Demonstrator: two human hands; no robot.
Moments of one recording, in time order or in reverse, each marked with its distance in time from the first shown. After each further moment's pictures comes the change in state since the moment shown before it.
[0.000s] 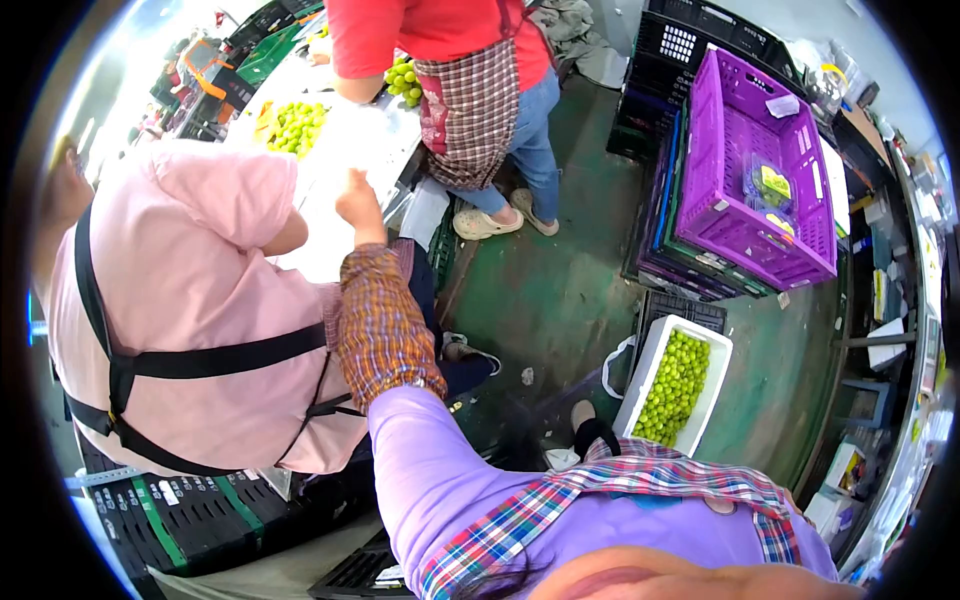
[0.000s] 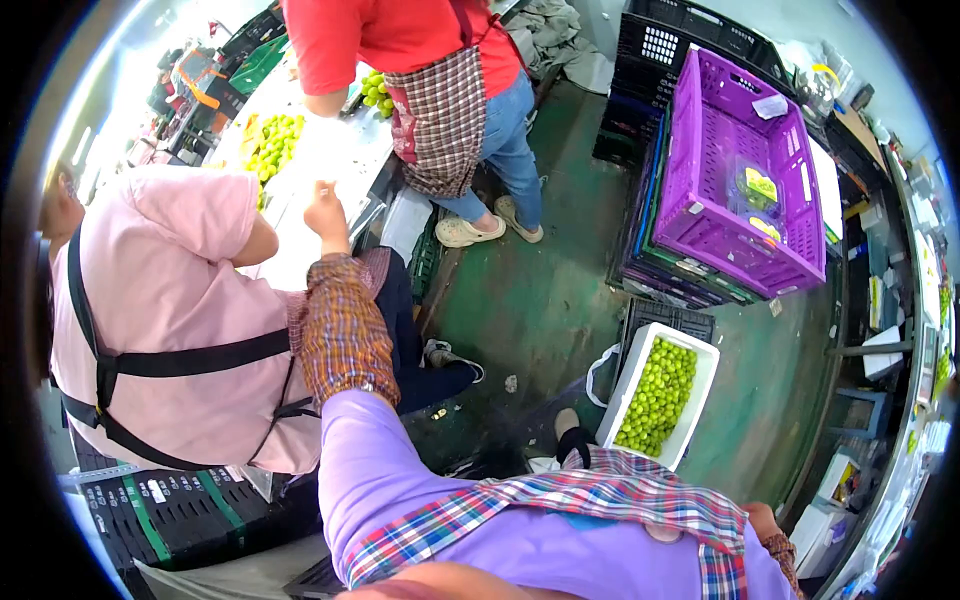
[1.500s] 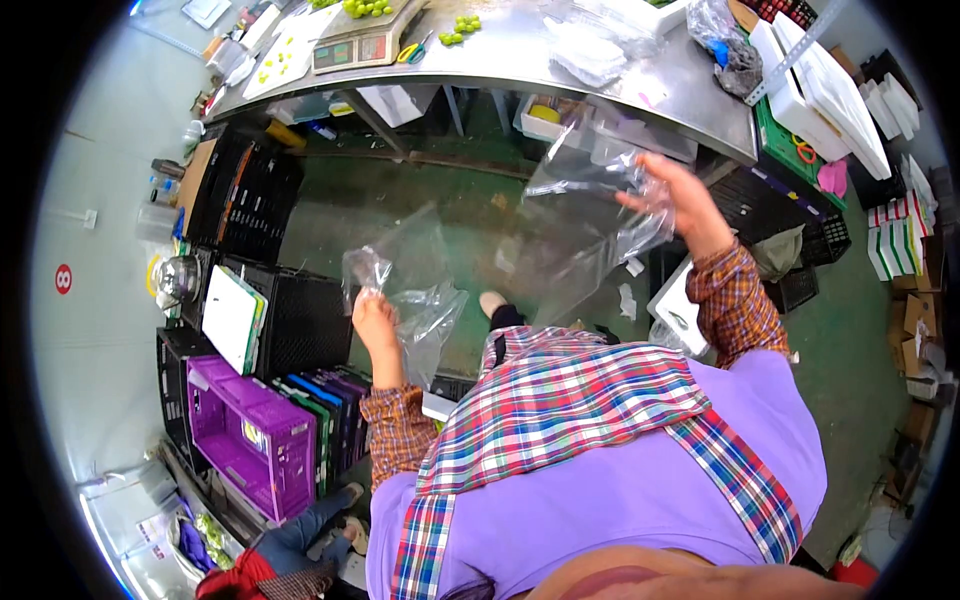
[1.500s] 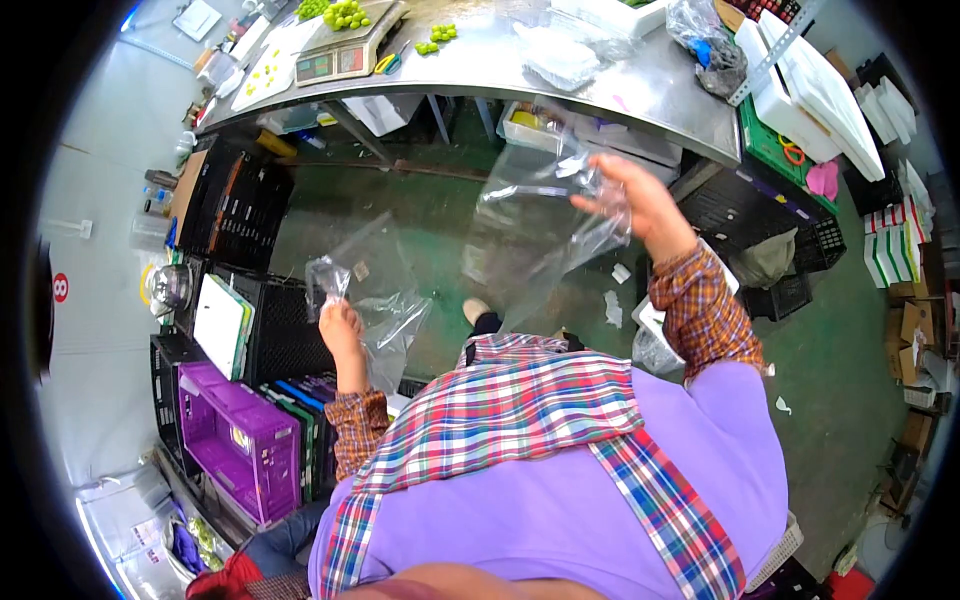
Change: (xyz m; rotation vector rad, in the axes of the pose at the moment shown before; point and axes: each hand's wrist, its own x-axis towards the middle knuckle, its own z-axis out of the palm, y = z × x) left_hand -0.685 1.125 -0.217 -1.272 -1.851 -0.228; right_hand -0.265 0.655 -0.194 2.352 1.083 -0.242
